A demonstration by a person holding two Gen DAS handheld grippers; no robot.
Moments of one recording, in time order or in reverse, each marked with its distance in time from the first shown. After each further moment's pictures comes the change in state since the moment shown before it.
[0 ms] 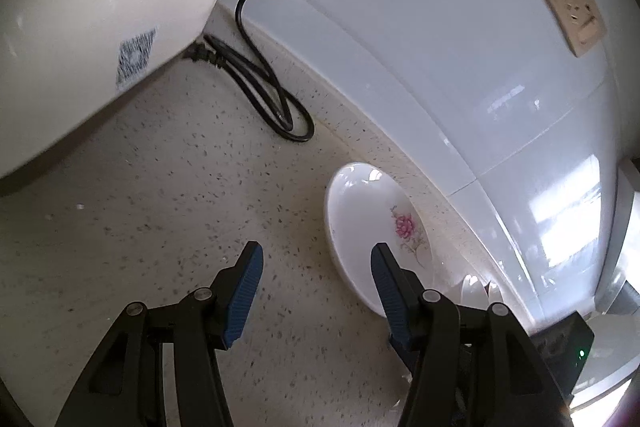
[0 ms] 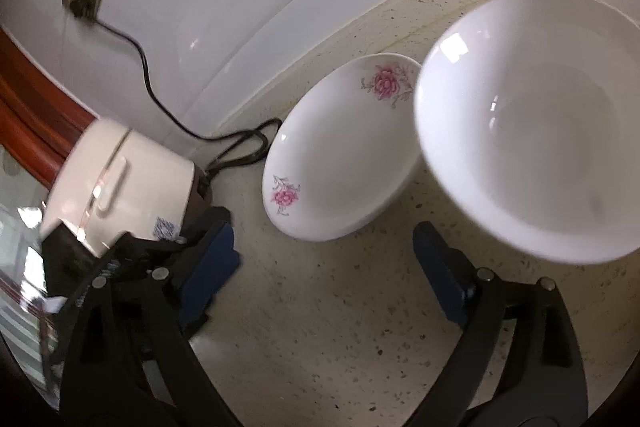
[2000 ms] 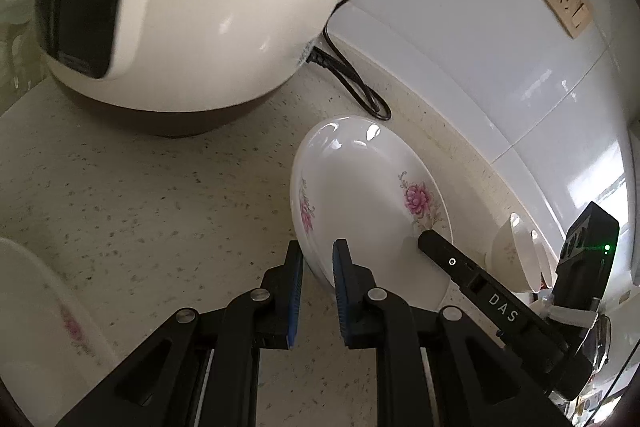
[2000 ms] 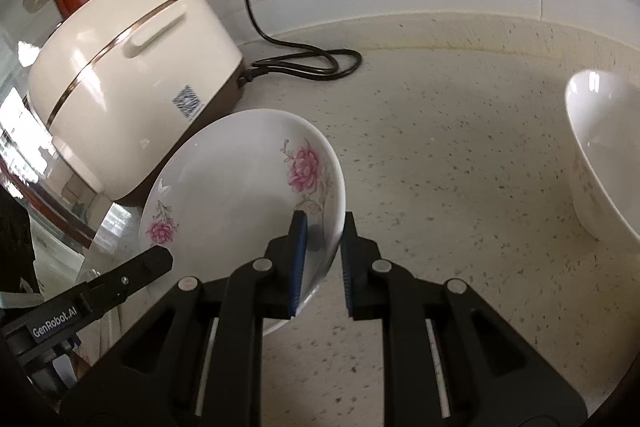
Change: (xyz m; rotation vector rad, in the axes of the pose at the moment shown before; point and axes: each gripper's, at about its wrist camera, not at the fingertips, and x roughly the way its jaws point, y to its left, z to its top) left arm -0.083 0.046 -0.045 0.071 -0.036 0.183; right arm 0.024 0.071 -0.053 -0.539 0.152 -0.073
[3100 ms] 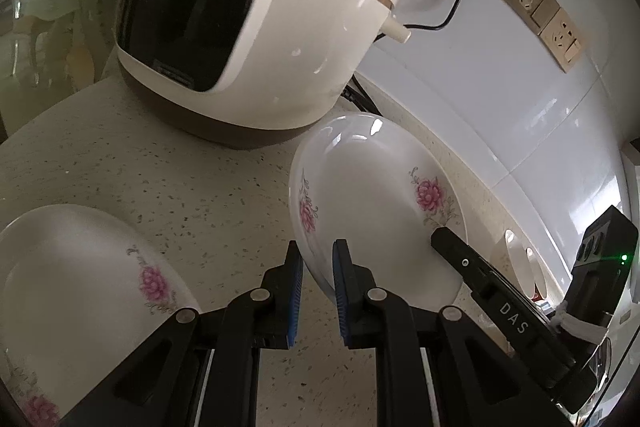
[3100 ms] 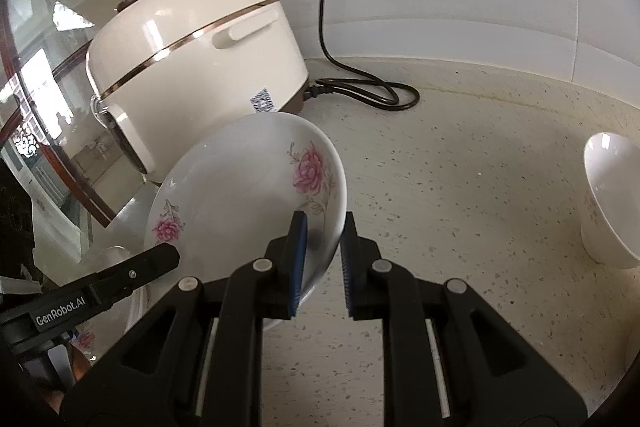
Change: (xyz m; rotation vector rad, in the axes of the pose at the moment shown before) left arm -0.043 0.011 -0.019 -0.051 -0.116 0.028; right arm -0.026 0.046 -0.010 -0.151 -0.092 0.054
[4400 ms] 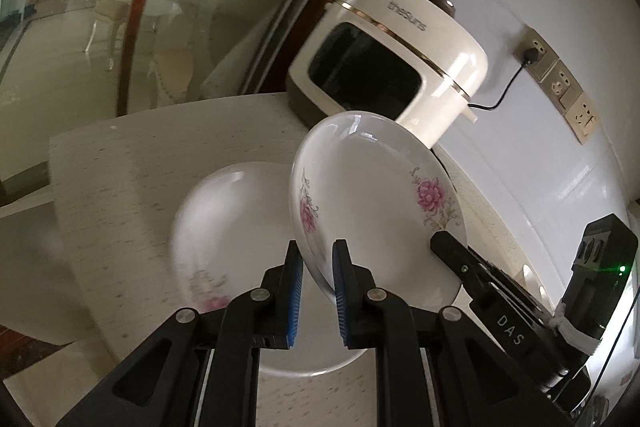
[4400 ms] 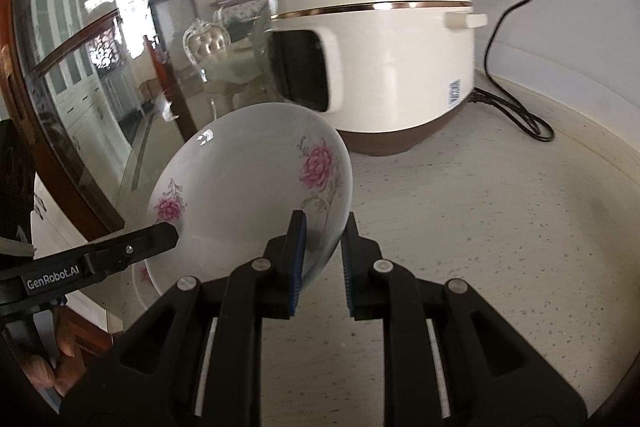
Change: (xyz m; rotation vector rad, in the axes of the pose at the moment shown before) left arm -0.113 0.074 -0.065 -0.189 -0.190 0.147; right arm -0.001 0.119 -0.040 -0.333 0.031 0.240
